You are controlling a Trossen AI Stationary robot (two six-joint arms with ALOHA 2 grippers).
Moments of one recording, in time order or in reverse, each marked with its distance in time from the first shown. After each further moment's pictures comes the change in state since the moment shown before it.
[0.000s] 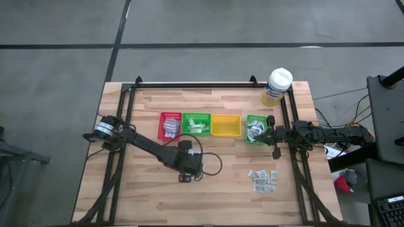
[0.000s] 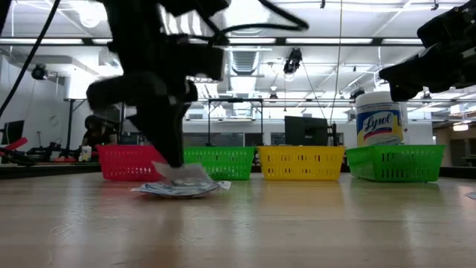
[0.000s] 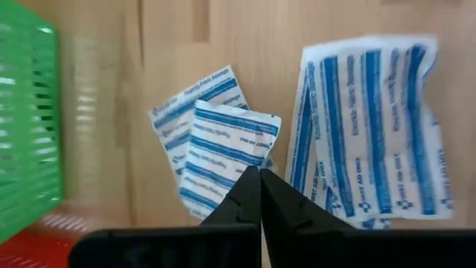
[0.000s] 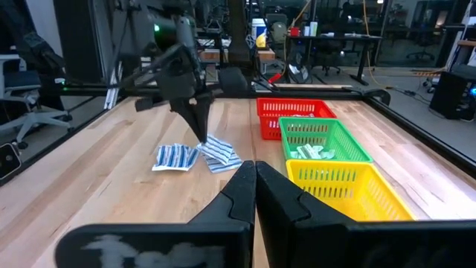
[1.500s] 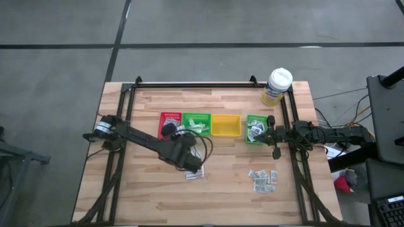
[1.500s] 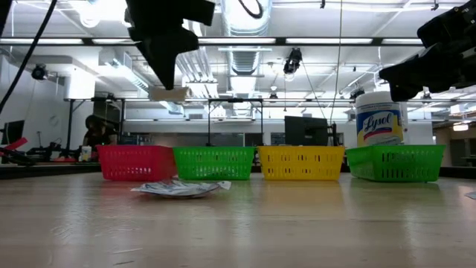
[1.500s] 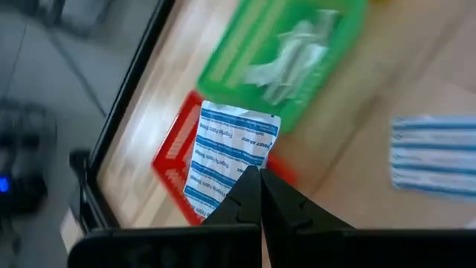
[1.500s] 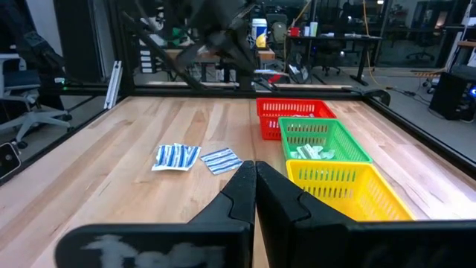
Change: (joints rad) left arm 0.018 -0.003 0.326 -0.715 -0.404 -0.620; right arm 0.000 0.000 0.000 0.000 0.000 -0.003
